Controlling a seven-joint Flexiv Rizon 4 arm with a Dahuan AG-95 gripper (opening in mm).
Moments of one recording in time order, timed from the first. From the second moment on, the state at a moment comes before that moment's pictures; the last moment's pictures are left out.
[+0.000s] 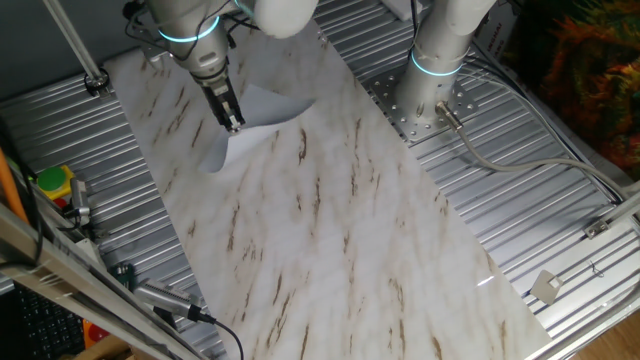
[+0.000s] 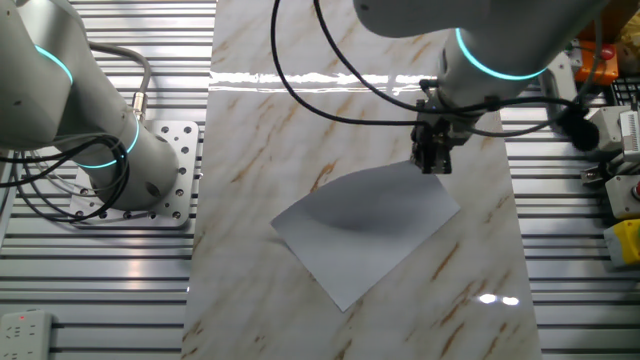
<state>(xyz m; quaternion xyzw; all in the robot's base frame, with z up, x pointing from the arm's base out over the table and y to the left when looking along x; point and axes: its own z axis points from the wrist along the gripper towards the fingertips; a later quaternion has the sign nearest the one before) 0.511 -0.034 0.139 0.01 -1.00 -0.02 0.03</state>
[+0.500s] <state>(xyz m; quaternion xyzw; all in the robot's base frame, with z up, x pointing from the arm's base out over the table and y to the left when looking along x) 0.511 -0.032 0.137 0.00 -1.00 -0.02 0.03</state>
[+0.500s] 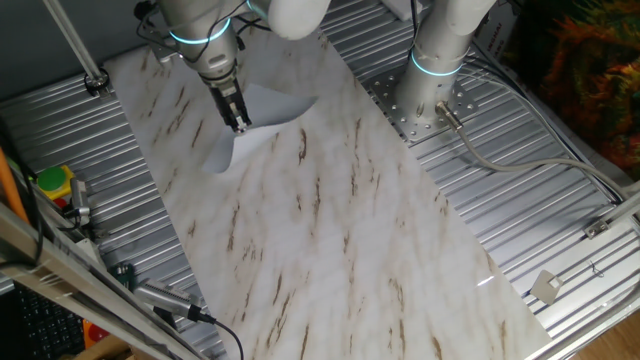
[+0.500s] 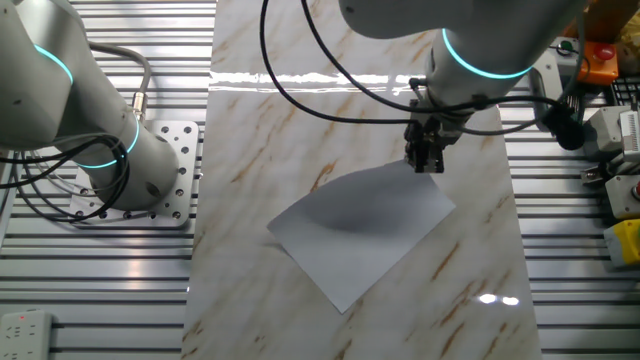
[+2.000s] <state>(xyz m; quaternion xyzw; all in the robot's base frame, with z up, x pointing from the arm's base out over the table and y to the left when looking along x) 0.506 -0.032 0.137 0.04 -1.00 0.00 0.02</state>
